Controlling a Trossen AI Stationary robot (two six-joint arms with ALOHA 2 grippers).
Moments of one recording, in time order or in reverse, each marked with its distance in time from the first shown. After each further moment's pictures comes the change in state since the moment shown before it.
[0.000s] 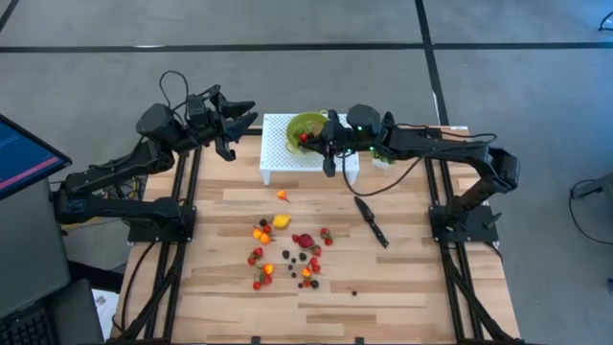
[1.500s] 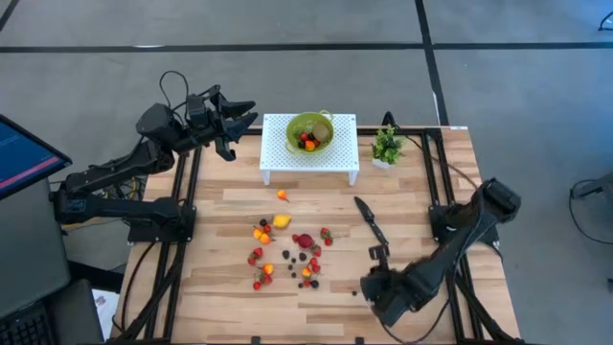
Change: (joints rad) left arm 0.000 0.000 0.000 0.000 0.000 0.000; right arm 1.144 0.168 0.001 -0.978 0.706 0.615
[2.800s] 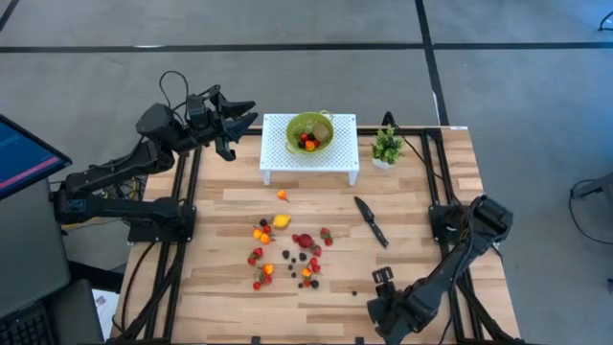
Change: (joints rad) left arm 0.000 0.000 0.000 0.000 0.000 0.000; right arm 0.114 0.171 0.000 0.089 -0.231 0.053
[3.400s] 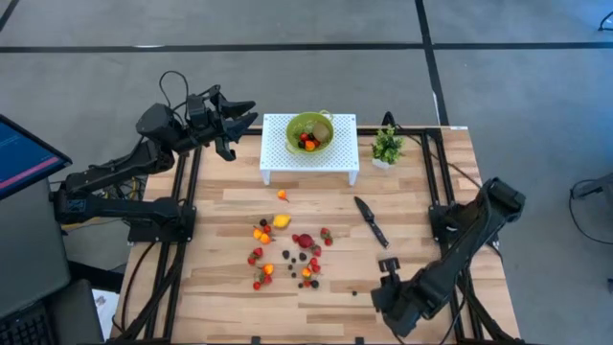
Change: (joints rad) left arm 0.000 0.000 0.000 0.000 0.000 0.000; right arm -0.026 -0.182 0.000 -0.067 0.012 0.074
